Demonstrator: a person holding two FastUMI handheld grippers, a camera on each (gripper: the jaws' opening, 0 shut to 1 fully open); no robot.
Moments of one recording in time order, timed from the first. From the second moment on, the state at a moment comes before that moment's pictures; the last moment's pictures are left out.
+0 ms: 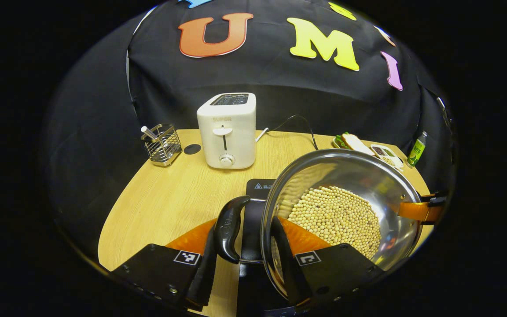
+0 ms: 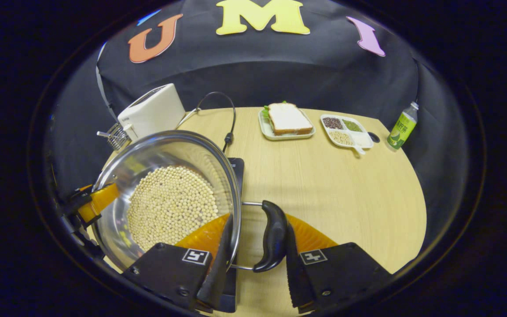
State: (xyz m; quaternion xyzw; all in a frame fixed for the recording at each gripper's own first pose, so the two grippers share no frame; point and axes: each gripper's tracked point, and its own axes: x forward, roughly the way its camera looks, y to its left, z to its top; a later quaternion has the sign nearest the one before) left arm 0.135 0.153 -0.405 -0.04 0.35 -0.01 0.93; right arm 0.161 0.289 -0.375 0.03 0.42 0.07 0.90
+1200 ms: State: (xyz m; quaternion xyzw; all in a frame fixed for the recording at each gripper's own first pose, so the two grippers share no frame) left arm 0.127 0.170 -0.288 0.03 0.22 0.04 0.97; right arm 0.151 0.259 -0.294 0.00 0.29 0.12 0.95
